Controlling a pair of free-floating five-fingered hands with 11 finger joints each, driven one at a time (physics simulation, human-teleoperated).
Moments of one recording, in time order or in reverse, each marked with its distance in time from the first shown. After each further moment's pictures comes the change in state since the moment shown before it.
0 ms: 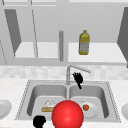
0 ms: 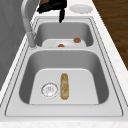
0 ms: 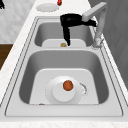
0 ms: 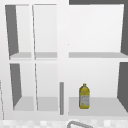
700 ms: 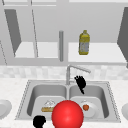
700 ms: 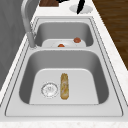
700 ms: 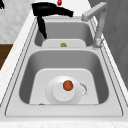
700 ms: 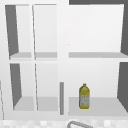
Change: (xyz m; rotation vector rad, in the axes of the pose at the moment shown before) left hand 0.000 0.000 0.000 0.000 0.000 0.000; right hand 0.005 -0.057 0.115 0.003 0.000 0.001
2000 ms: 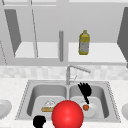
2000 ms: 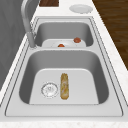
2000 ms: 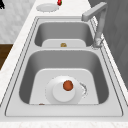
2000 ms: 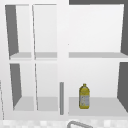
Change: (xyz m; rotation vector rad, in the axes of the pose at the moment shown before) left hand 0.000 0.000 0.000 0.000 0.000 0.000; right hand 0.015 -0.120 0.193 0.114 0.006 -0.024
